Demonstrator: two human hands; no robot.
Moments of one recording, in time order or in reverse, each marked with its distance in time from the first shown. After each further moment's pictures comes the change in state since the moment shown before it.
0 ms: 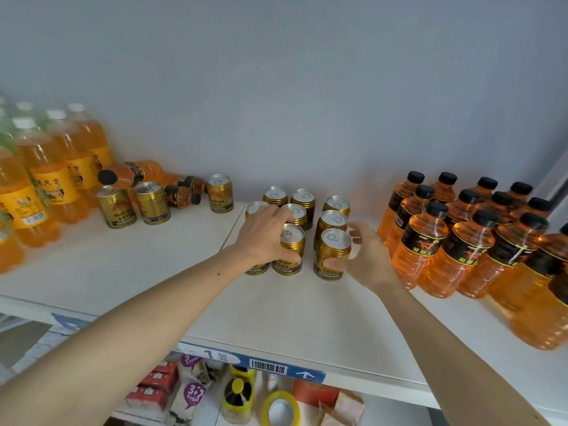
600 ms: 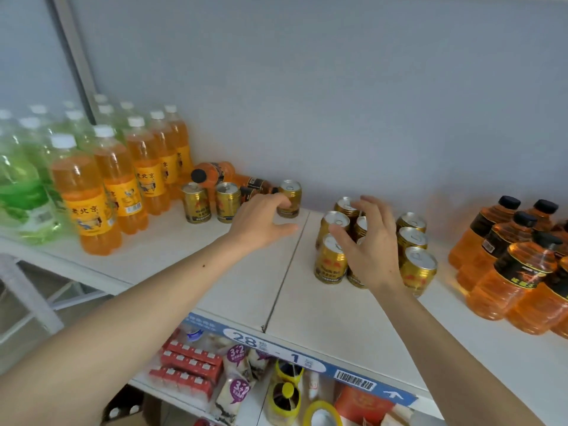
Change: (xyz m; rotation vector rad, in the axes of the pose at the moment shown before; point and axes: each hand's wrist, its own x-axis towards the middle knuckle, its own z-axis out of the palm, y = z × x) left_hand -0.060 -0.126 -0.080 -0.130 0.225 -0.118; right_hand -0.019 -0.153 0.079 0.041 0.256 -0.401
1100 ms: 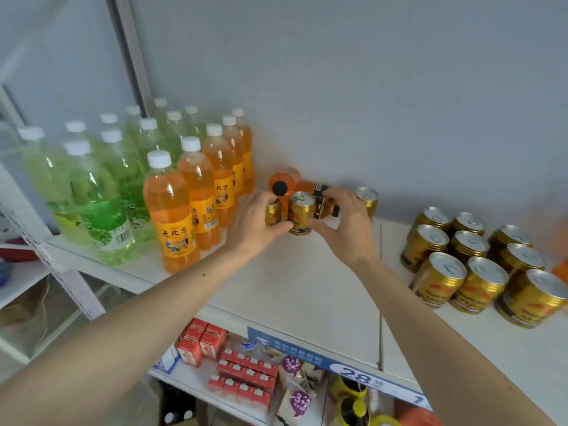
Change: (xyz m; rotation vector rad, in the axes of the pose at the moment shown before) left_hand -0.016 -0.184 -0.064 -0.026 0.176 -0.129; right_hand 0.050 -0.116 0.183 0.051 -0.189 -0.023
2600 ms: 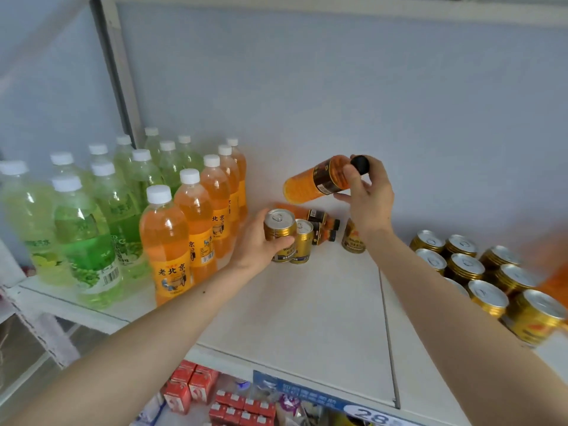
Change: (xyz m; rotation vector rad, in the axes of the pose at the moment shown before) left_hand 0.032 -0.016 0.014 -0.564 -0.068 -0.099; right_hand 0.086 -0.018 -0.019 0.550 0.366 0.192
